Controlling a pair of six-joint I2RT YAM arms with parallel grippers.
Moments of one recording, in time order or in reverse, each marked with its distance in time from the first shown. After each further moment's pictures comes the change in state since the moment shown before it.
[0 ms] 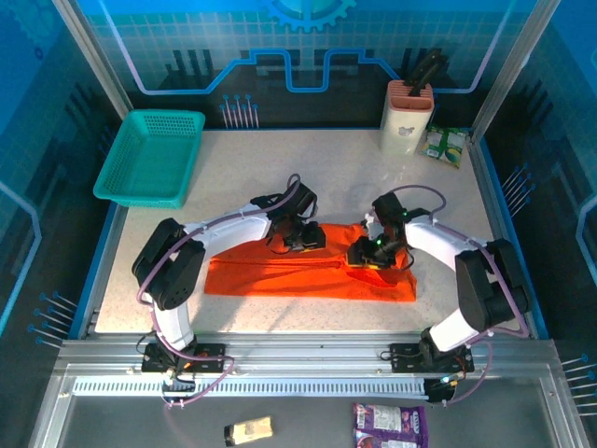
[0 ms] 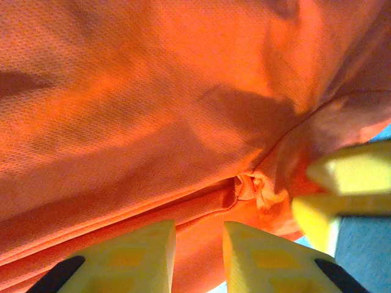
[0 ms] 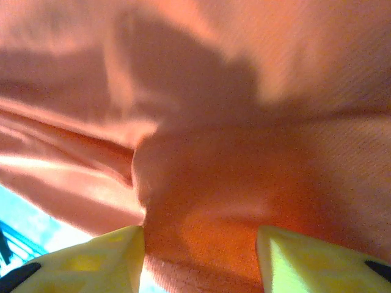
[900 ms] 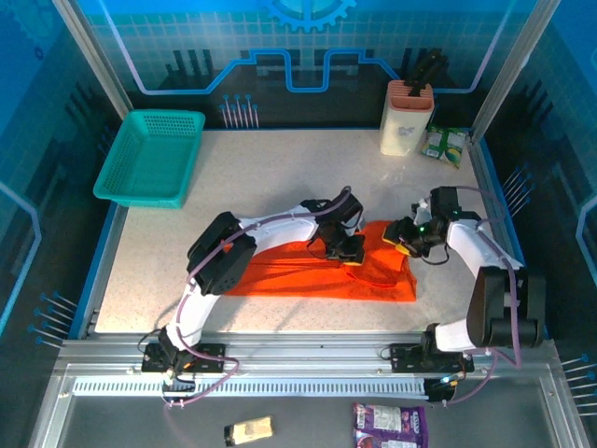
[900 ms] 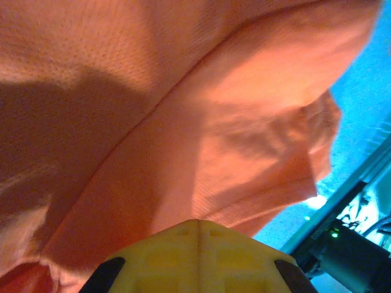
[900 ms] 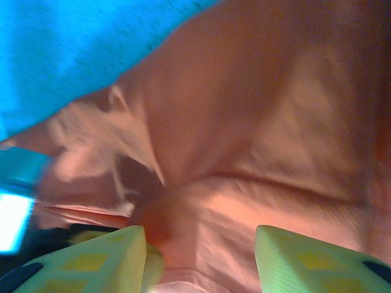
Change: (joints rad) left arm -0.161 0.360 0.359 -0.063 0.172 0.057; right arm -0.414 -0.098 -0.008 0.065 -0.124 0.053
